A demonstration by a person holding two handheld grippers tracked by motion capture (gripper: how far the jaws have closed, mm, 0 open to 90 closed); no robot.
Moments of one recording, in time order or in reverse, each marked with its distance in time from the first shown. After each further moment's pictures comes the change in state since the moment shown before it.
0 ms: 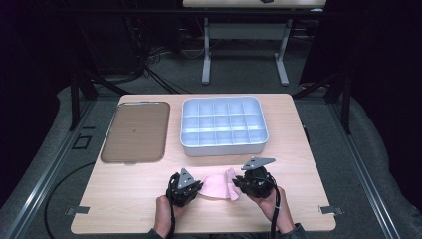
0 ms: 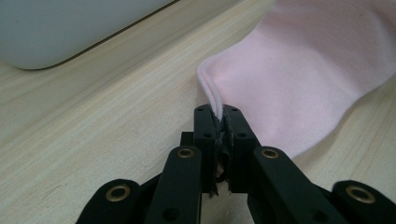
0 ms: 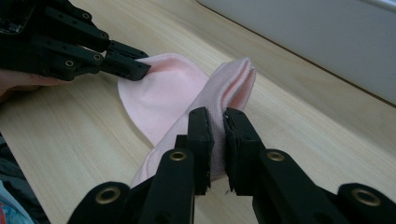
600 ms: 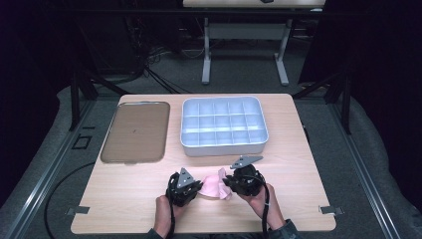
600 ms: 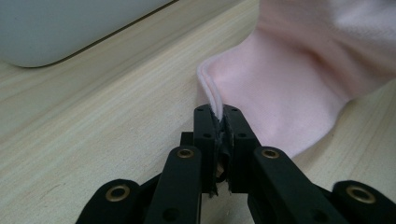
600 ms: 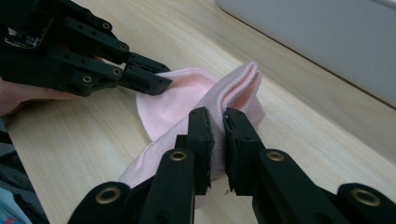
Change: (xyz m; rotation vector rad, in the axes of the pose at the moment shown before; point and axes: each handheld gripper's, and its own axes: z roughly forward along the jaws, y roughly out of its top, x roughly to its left) left arm 0.002 0.000 0.000 -0.001 -0.011 -0.016; right arm 0.013 0.016 0.022 0.019 0.050 -0.031
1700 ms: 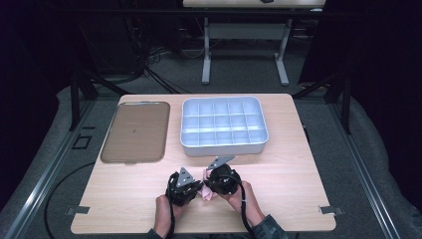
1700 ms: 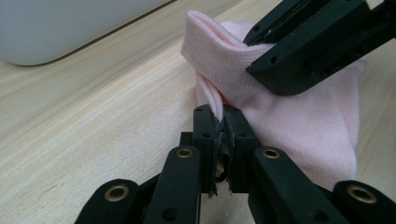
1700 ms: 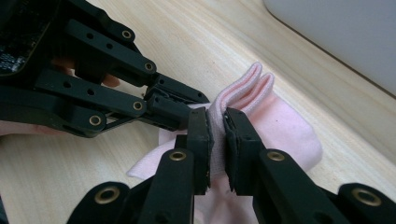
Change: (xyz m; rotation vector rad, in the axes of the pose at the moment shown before) left arm 0.002 0.000 0.000 0.004 -0.007 0.003; right arm 0.024 0.020 0.055 0.041 0.038 -0.068
